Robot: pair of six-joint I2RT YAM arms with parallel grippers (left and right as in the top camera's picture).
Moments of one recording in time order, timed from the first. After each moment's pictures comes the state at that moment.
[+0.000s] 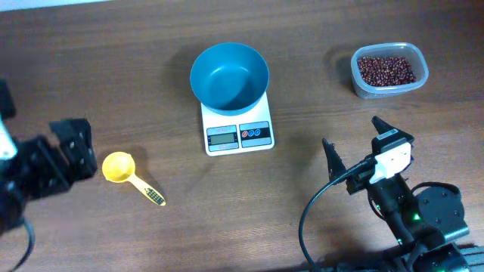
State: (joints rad) left arm 0.04 0.86 1.29 -1.17 0.04 -0.17; right arm 0.20 0.01 0.01 -0.07 -0.07 -0.13
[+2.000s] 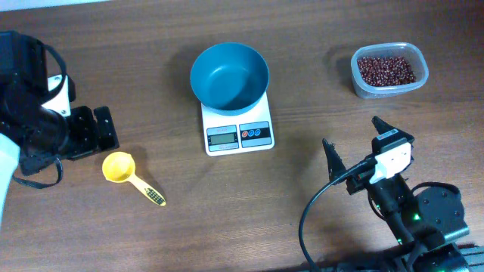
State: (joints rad) left arm 0.04 1.34 1.29 -1.27 -0.03 -0.17; right arm 0.20 0.01 0.01 -0.07 -0.07 -0.13
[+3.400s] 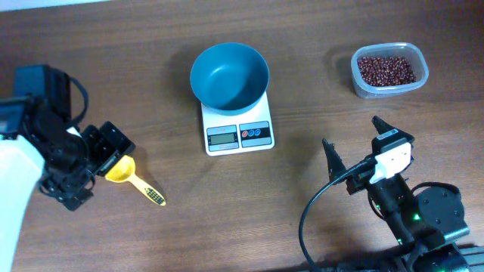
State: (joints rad) left arm 0.04 1.34 1.08 -1.21 0.07 -0.70; right arm 0.20 0.01 0.01 -0.07 -0.07 -0.13
